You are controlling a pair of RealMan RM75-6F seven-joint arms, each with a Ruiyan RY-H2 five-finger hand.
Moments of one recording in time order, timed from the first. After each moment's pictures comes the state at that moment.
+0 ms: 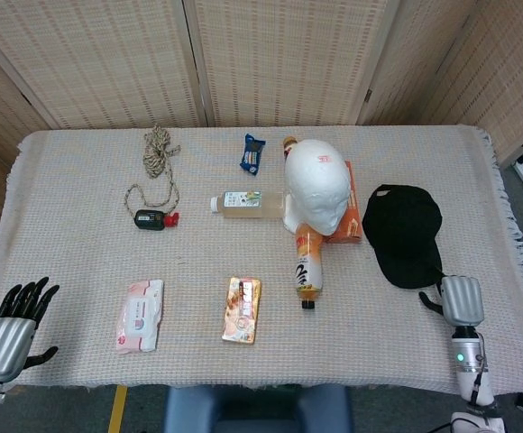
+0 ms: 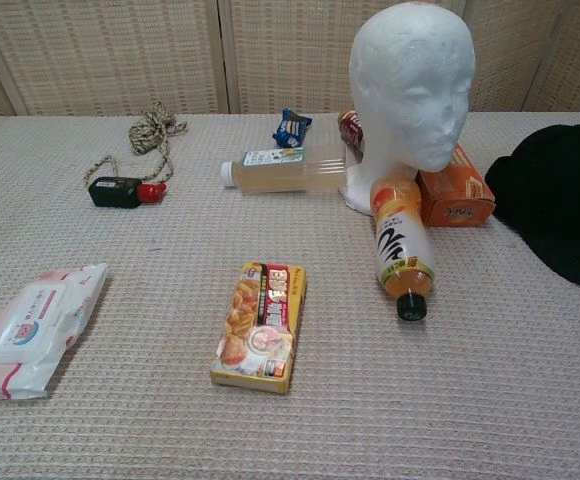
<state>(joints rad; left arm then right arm) -0.10 -1.13 0.03 -1.59 1.58 1.44 0.18 0.26 -2.01 0.14 -0.16 -1.49 1.37 0.46</state>
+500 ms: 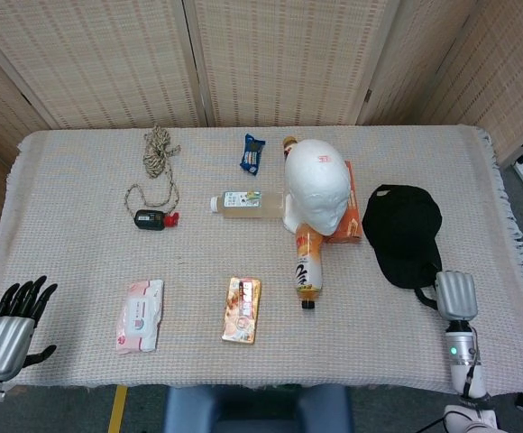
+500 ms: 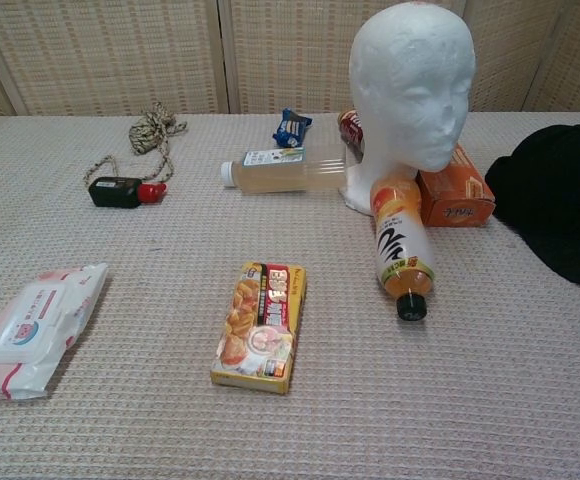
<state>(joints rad) -0.10 -1.14 0.02 -1.58 1.56 1.44 0.20 0.30 -2.04 0.14 -0.13 -1.46 1.32 0.45</state>
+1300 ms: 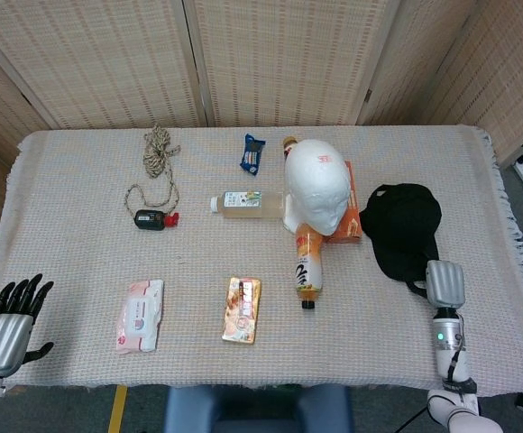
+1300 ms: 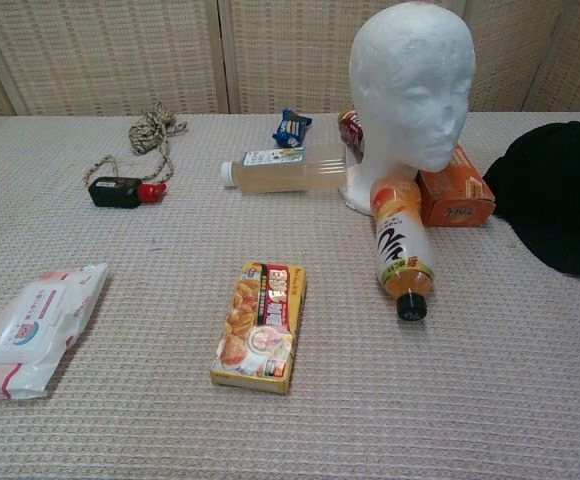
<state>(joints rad) -0.10 -1.16 0.00 -1.57 1.51 1.43 0.24 0.38 -2.08 0.19 -0.11 -1.40 1.23 0.46</state>
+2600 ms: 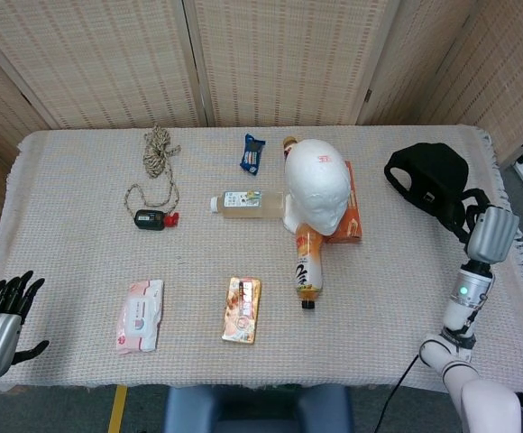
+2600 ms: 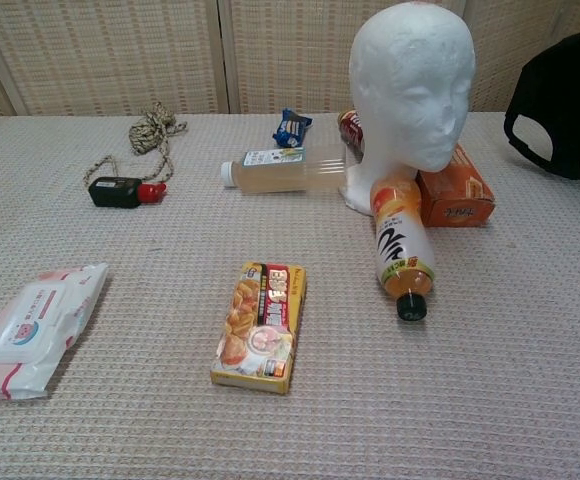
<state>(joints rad) -0.09 -1.11 0.00 -1.59 1.54 1.47 0.14 0.61 -1.96 0.46 -0.26 -1.17 1.44 0.50</state>
